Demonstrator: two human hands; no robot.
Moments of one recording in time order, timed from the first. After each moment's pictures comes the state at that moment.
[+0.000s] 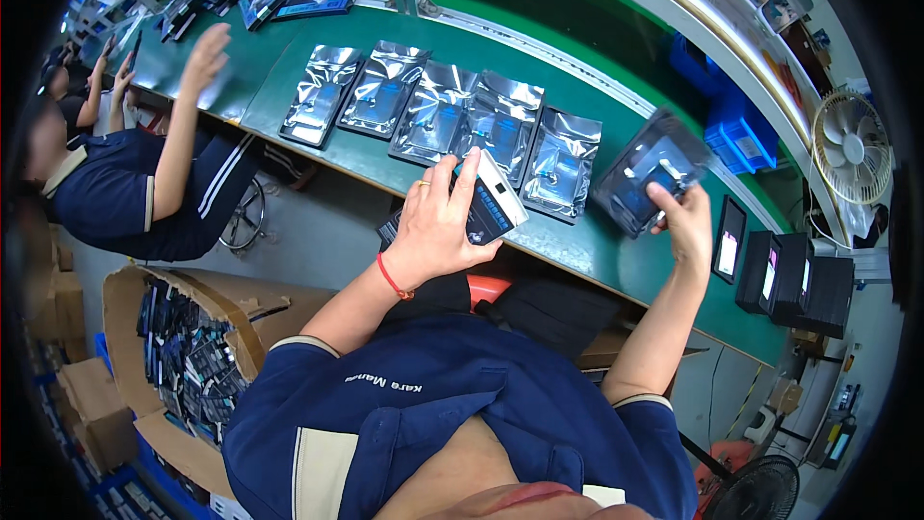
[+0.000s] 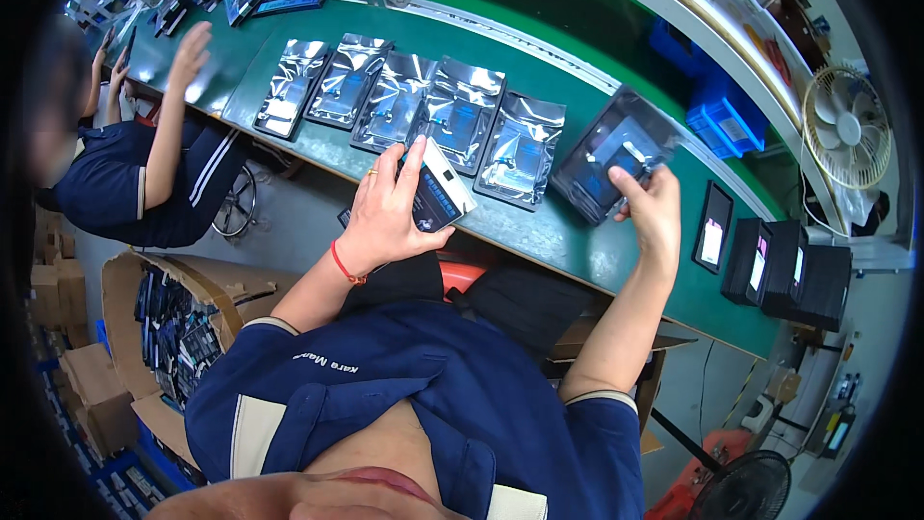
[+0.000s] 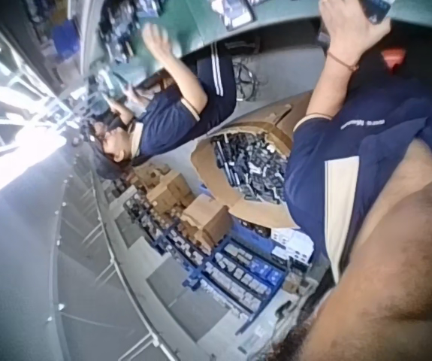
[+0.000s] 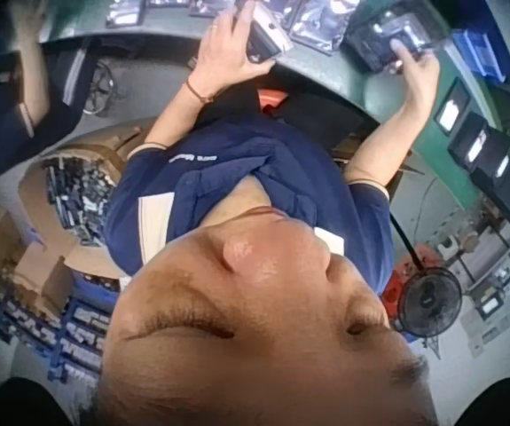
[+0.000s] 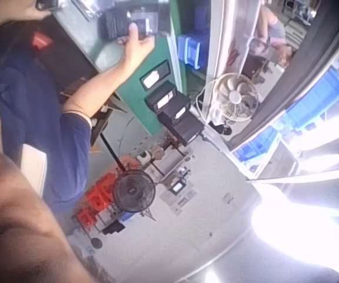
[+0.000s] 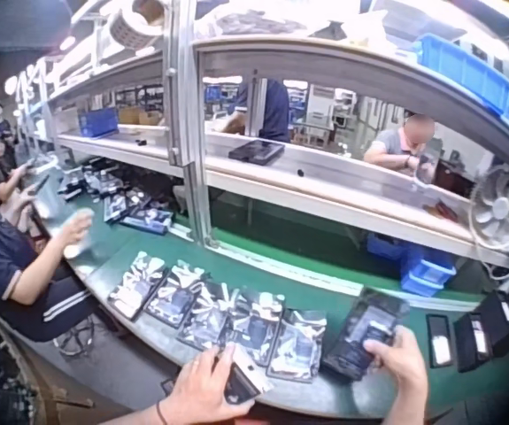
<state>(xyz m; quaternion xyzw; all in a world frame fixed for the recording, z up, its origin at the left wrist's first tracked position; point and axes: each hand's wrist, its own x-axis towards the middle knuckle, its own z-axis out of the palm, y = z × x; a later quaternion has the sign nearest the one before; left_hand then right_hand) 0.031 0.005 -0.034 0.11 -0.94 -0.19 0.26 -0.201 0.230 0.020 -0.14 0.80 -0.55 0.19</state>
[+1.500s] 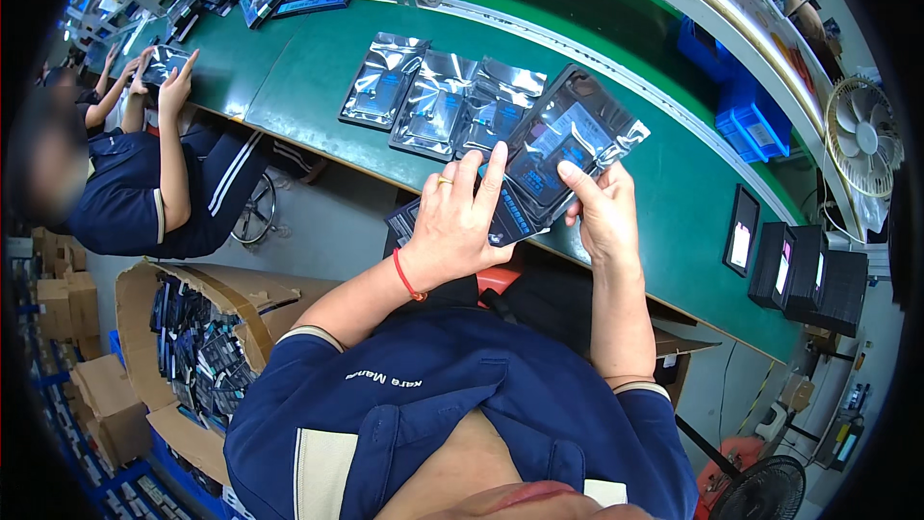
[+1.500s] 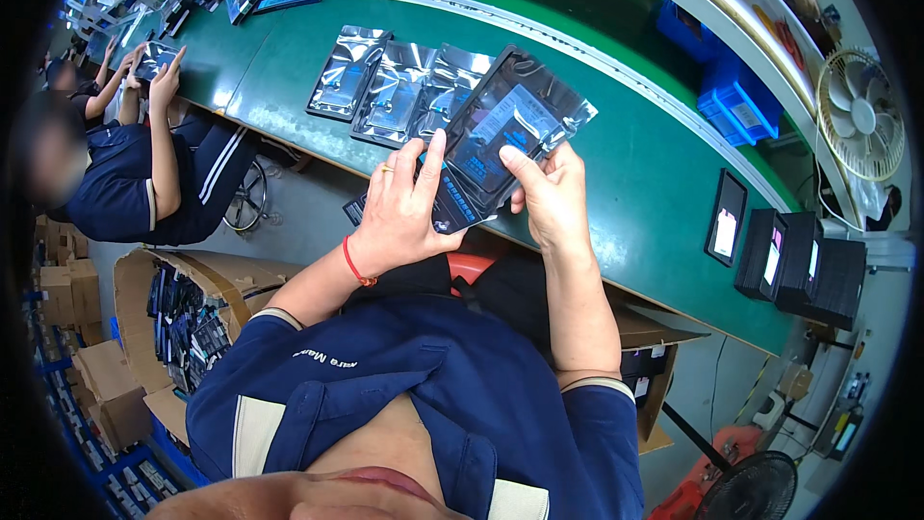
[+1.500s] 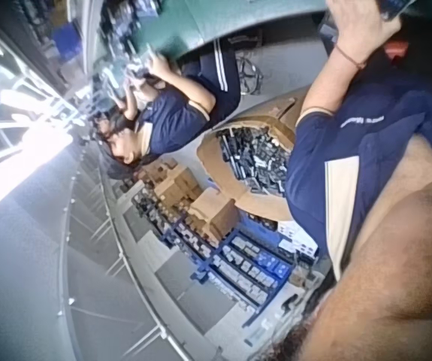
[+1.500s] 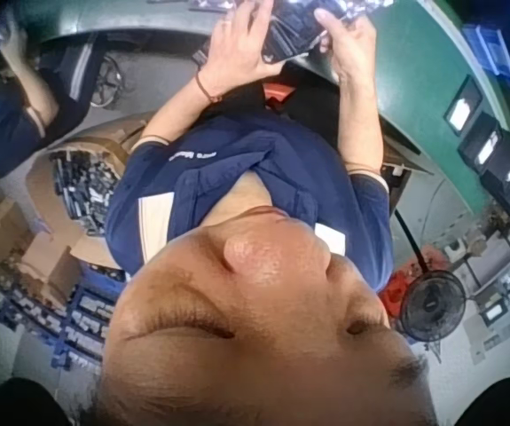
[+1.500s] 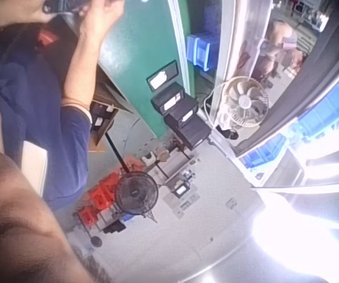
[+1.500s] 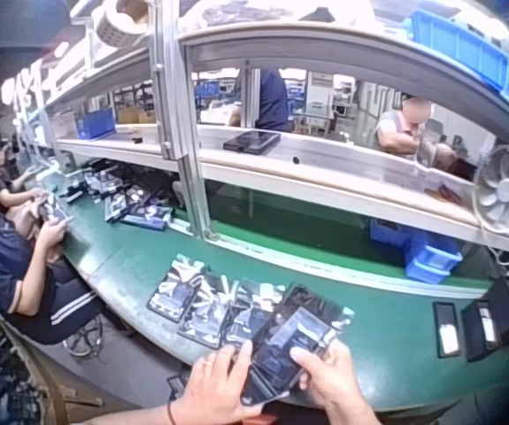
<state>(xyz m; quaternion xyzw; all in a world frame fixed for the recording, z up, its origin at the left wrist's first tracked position) 0.027 0.023 -0.024 0.09 -0.95 -0.14 0.25 -0.118 0.148 -0.001 -0.13 0.61 -0.72 0.31</state>
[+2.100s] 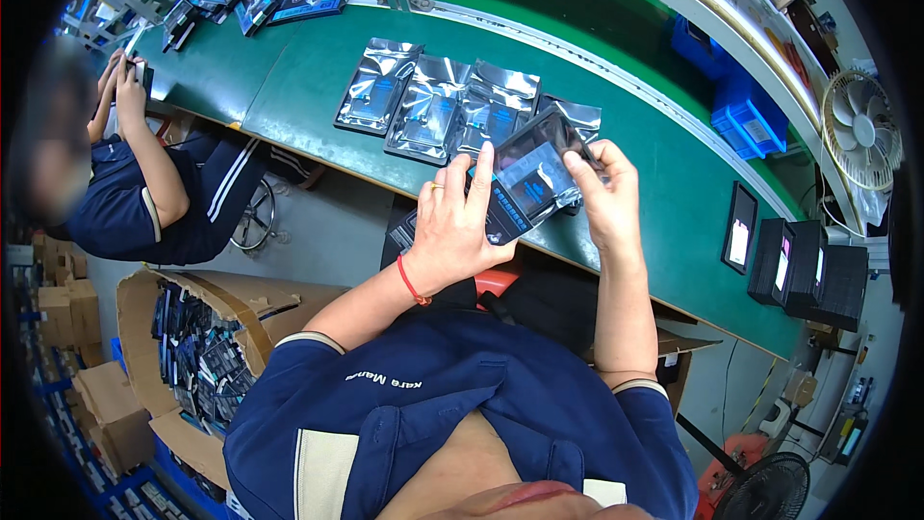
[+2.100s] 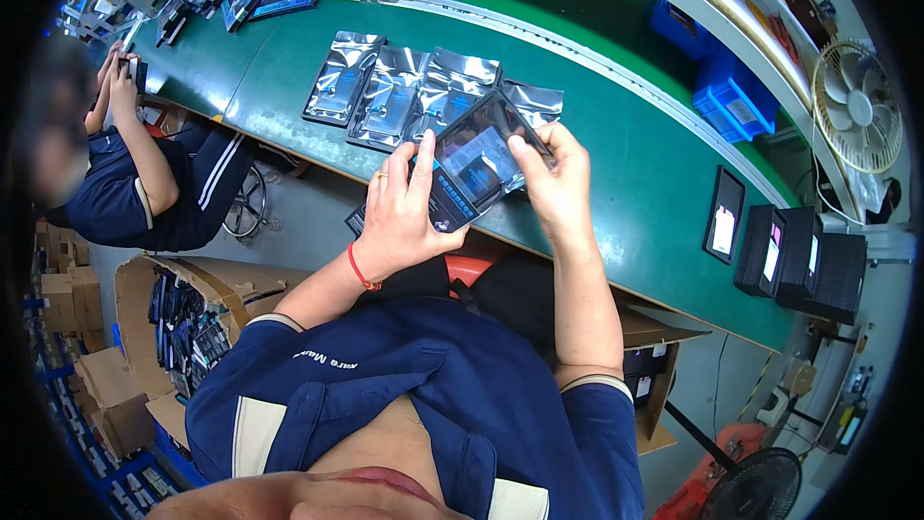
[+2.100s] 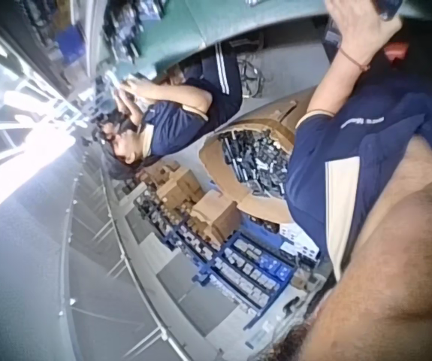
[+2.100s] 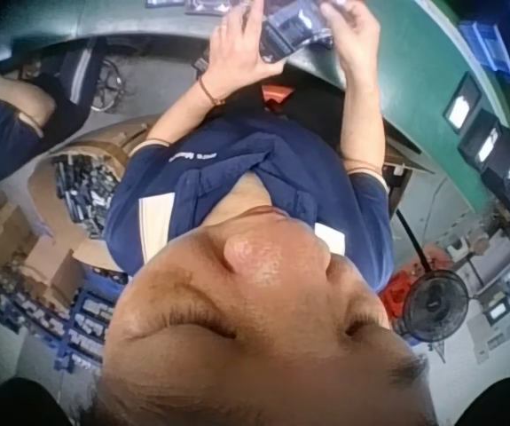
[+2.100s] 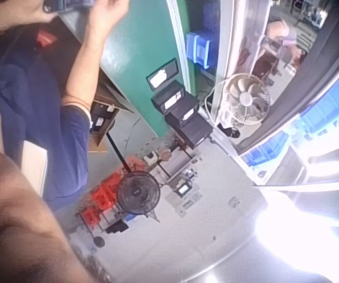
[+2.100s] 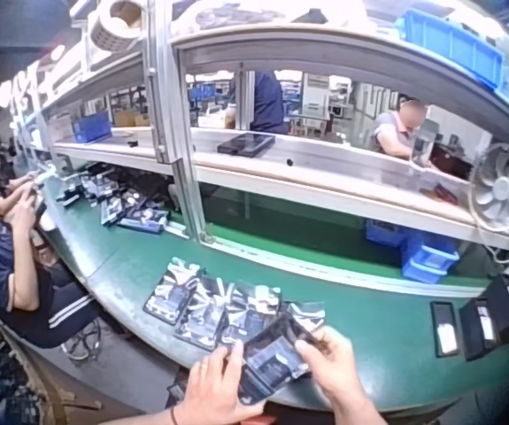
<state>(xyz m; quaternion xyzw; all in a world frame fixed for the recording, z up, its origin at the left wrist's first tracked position) 0.024 0.028 -0.030 0.15 -0.94 -0.15 0.25 -0.135 0.149 -0.017 -0.22 0.62 -0.72 0.23</state>
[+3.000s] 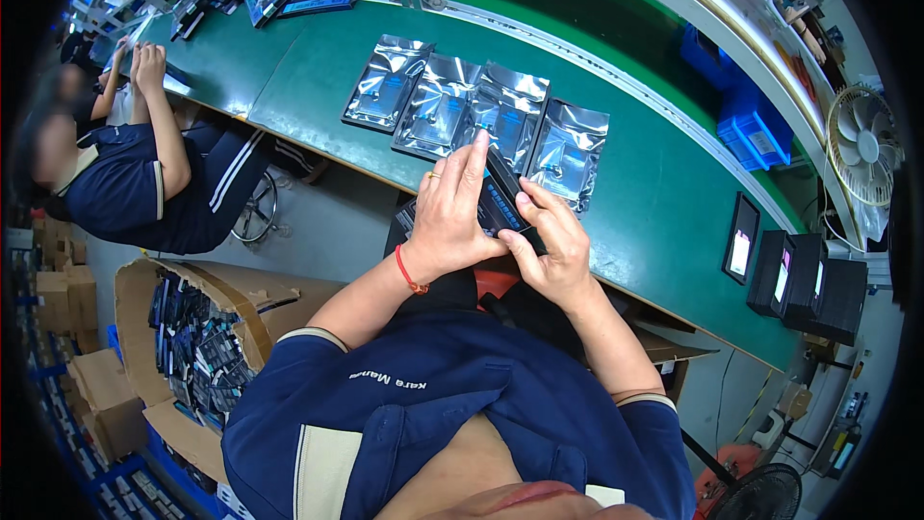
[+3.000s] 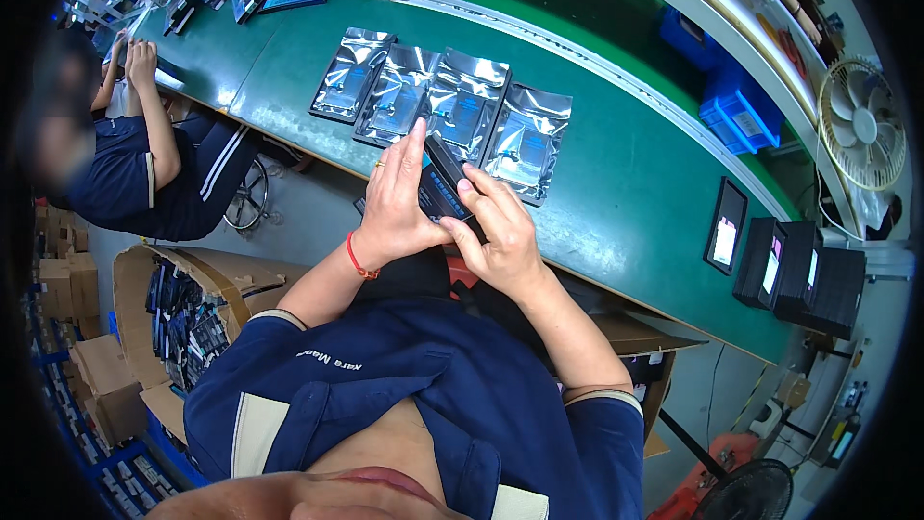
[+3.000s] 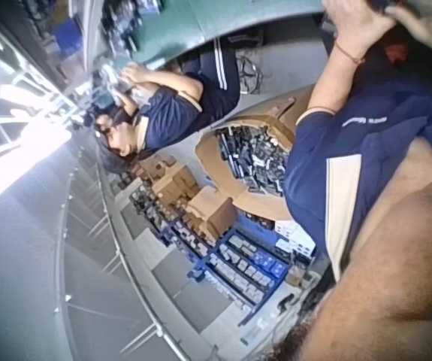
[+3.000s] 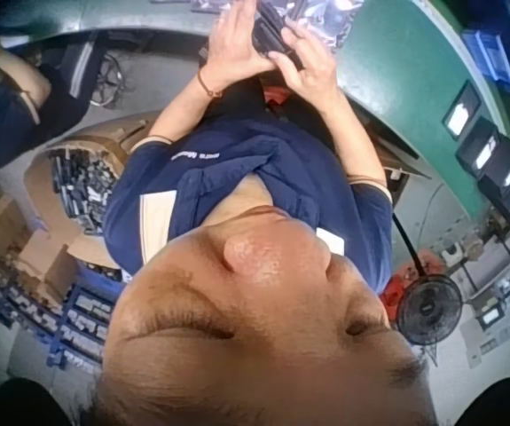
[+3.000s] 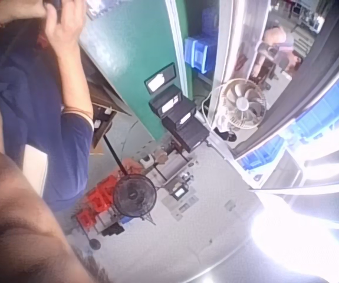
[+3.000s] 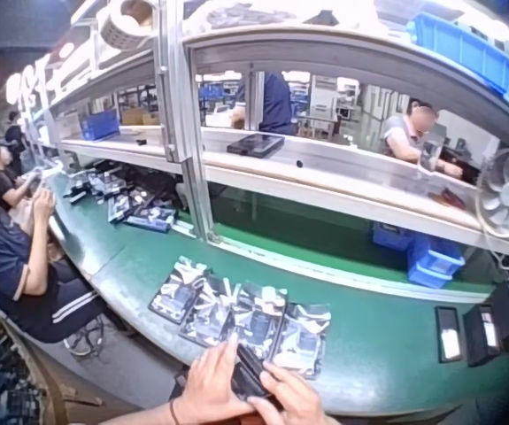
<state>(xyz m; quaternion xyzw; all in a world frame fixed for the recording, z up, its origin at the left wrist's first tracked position) 0.021 0.012 -0.039 0.10 -0.90 -0.26 0.33 -0.081 0.154 -0.033 -0.56 0.67 -0.49 -0.04</state>
